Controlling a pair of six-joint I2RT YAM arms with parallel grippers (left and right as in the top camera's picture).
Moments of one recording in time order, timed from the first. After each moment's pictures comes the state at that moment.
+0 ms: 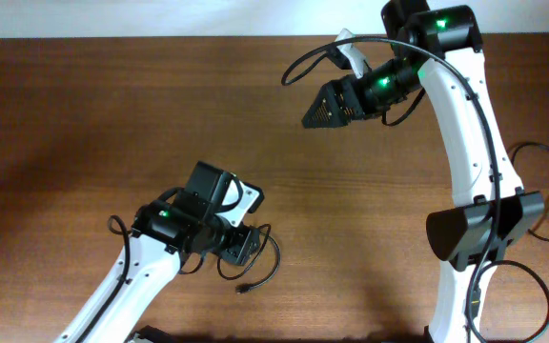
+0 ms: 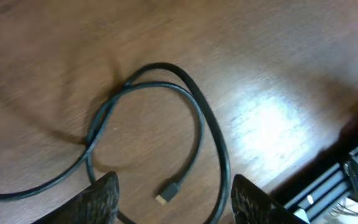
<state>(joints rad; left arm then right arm) -0.42 1.23 0.90 -0.94 0.31 0.02 0.22 2.17 2.40 -1.69 -0.82 -0.30</state>
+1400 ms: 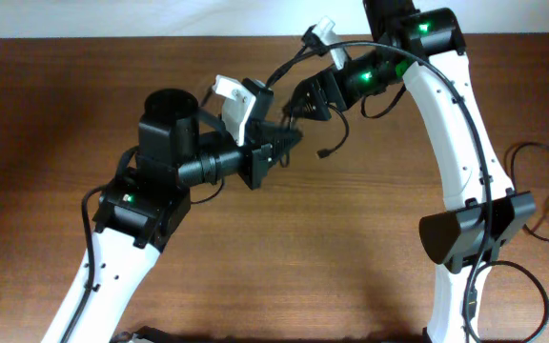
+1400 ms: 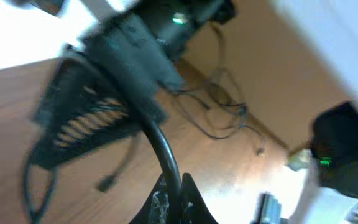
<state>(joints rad) -0.36 1.23 1.23 -0.37 0.74 -0.20 0.27 2.17 2.40 -1.47 -0.91 -0.35</state>
